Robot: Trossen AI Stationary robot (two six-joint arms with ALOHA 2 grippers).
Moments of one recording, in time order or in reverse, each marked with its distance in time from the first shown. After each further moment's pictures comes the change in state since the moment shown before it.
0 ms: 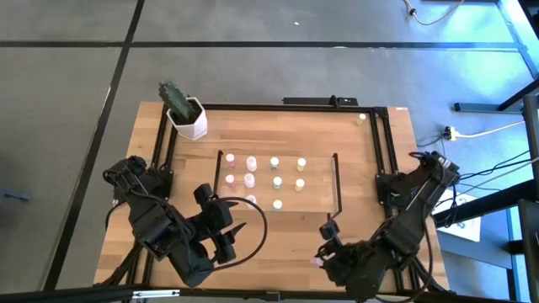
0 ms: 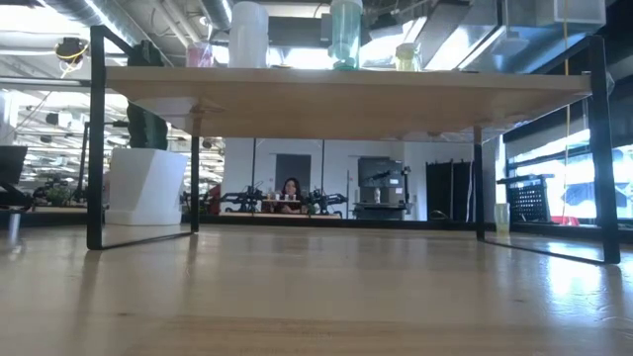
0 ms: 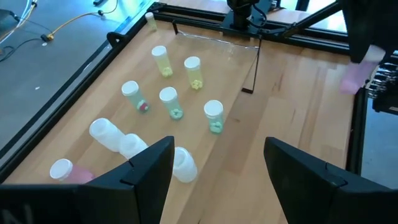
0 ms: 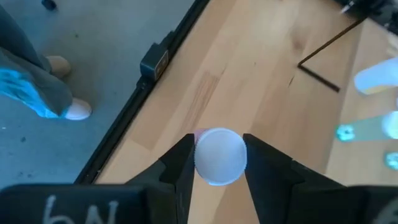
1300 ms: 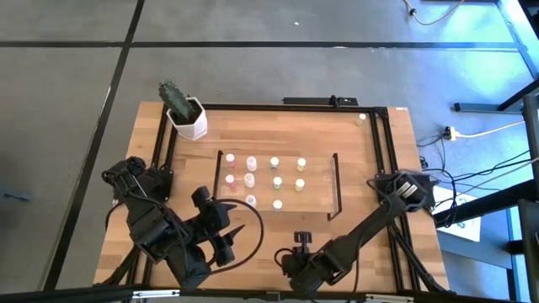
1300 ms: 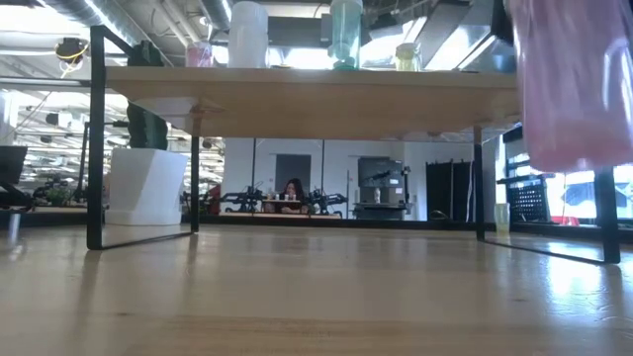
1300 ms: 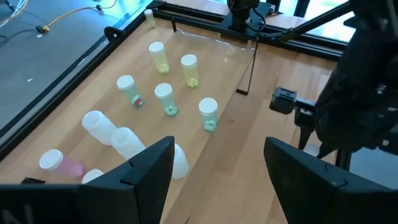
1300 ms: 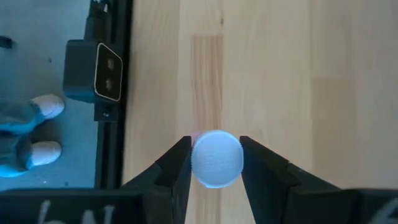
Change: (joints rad) left arm -0.021 0.000 -0.005 0.000 -0.007 -0.069; right arm -0.130 0.356 0.000 0.176 -0.110 0.437
